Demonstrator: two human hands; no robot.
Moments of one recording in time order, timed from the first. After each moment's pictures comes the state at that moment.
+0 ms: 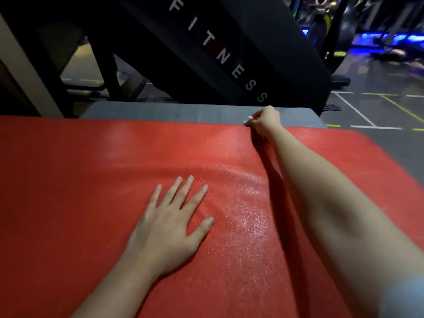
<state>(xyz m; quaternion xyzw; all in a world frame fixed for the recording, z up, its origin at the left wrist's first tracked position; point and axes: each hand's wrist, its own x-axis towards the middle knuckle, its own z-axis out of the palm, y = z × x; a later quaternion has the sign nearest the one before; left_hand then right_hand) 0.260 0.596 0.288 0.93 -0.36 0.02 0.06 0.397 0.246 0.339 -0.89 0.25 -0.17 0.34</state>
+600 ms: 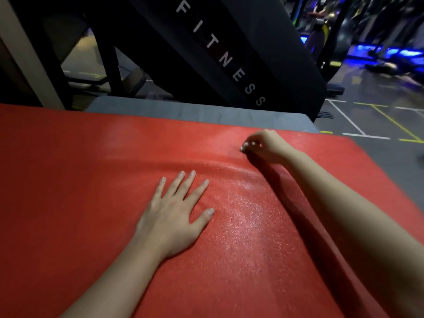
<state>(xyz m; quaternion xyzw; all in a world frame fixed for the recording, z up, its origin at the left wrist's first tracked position) 0.261 0.595 0.286 0.93 -0.35 0.01 0.08 0.316 0.274 0.344 -0.98 0.03 -0.07 0.18</state>
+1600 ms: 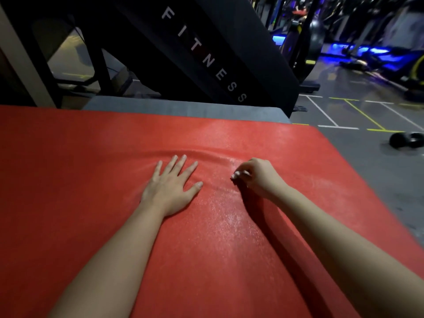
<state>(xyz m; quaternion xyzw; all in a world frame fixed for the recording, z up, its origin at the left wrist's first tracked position) 0.265 0.594 0.288 0.93 -0.35 0.00 0.07 0.160 0.354 0.342 -0.97 0.10 -0.08 0.19</state>
